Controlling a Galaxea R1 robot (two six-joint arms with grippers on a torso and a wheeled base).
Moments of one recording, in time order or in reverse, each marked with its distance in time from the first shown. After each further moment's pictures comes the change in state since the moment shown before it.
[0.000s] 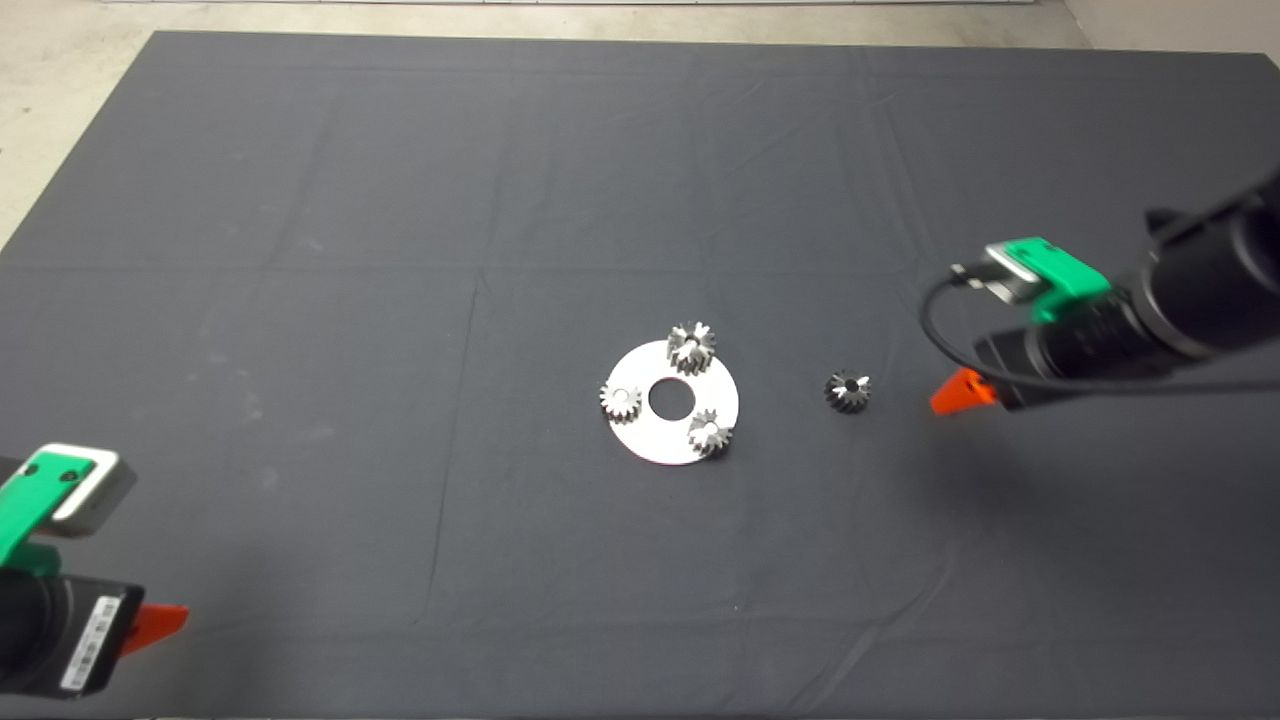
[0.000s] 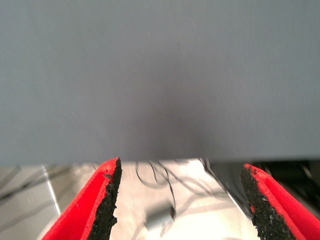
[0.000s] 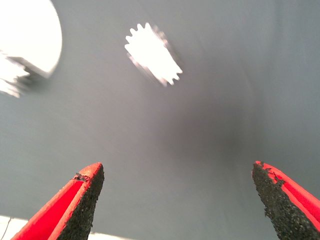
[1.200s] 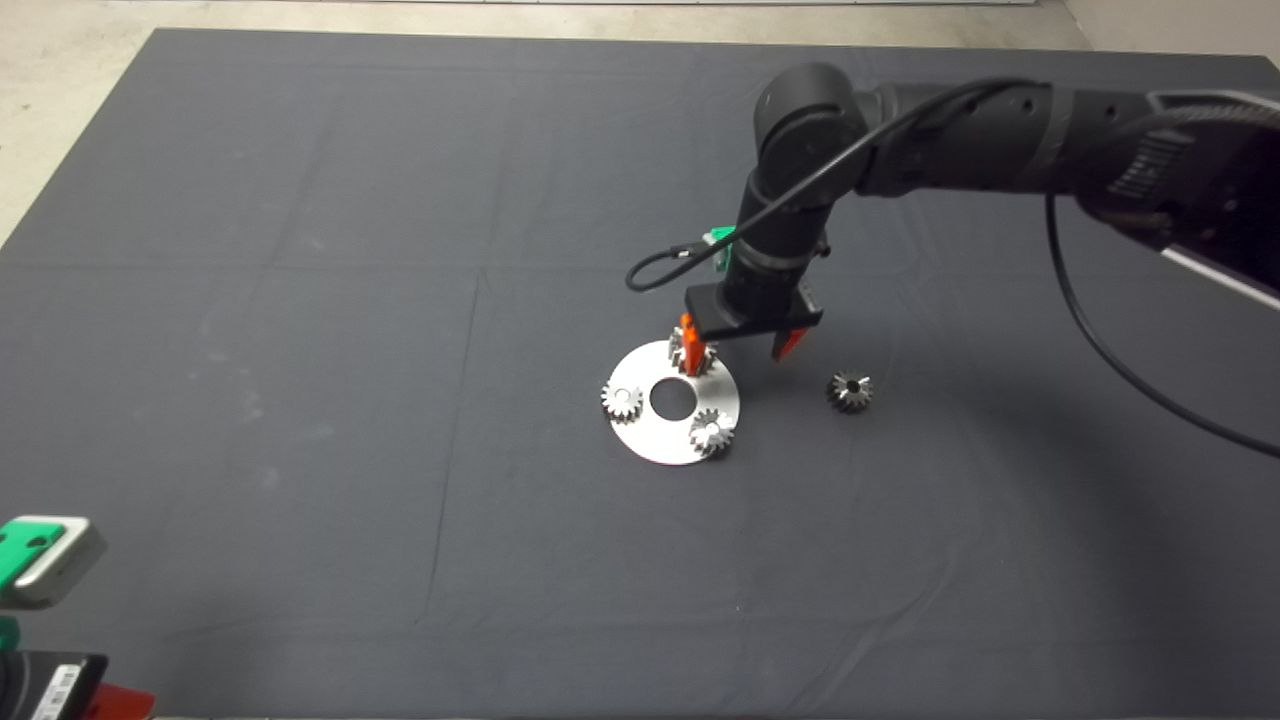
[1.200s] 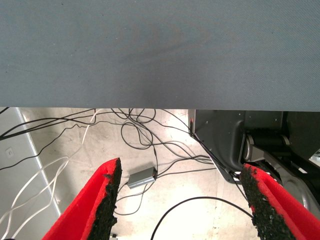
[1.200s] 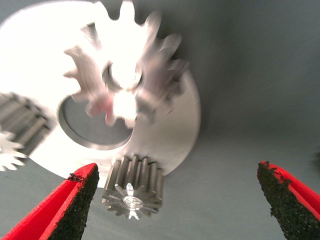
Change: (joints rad) left arm 0.000 -0.060 0.000 -0.169 0.000 -0.030; right arm -0.215 0.571 -0.731 0.084 0.003 -0.121
